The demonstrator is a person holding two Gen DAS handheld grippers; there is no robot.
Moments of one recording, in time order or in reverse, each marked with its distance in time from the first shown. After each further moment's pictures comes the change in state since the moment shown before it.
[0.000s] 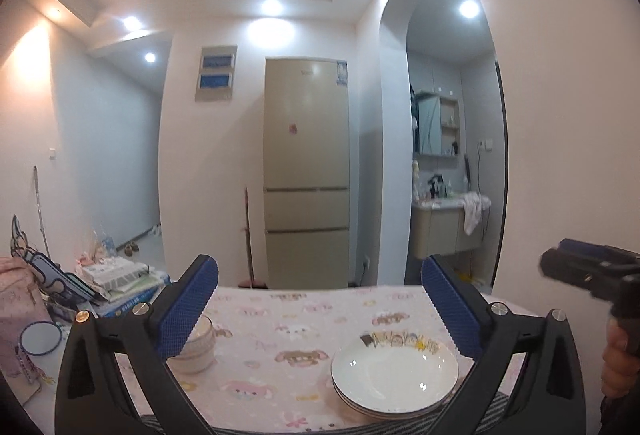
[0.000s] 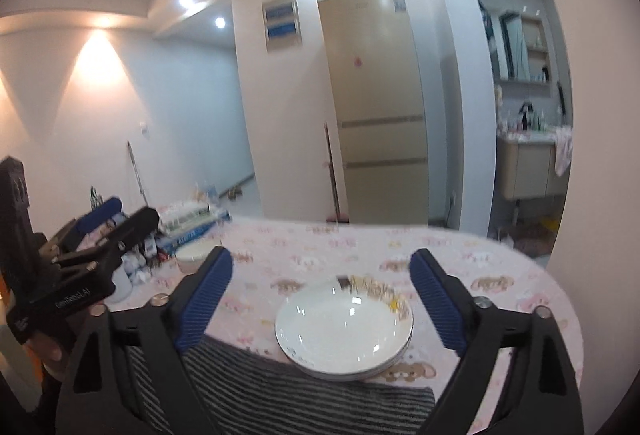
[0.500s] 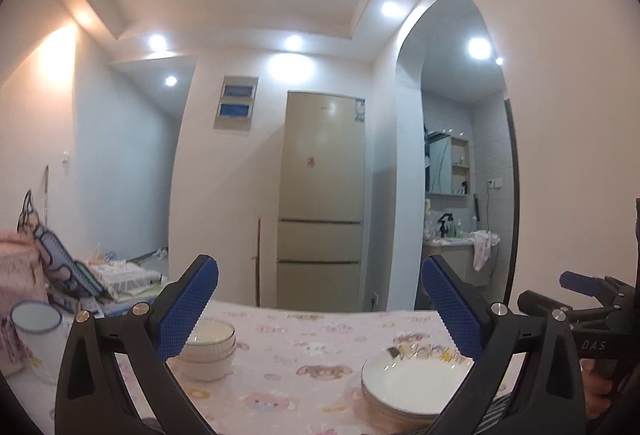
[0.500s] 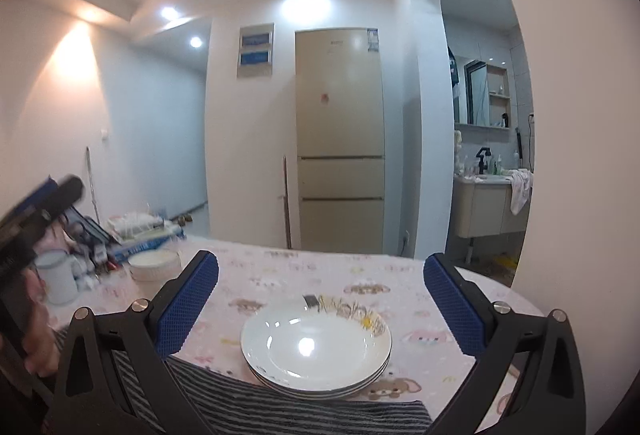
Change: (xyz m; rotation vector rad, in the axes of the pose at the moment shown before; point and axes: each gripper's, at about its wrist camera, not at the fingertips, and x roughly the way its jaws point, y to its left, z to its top) left arm -0.007 0.049 -0.070 -0.051 -0.130 0.037; right arm 0.052 0.035 -0.065 -0.080 -0.088 -0.212
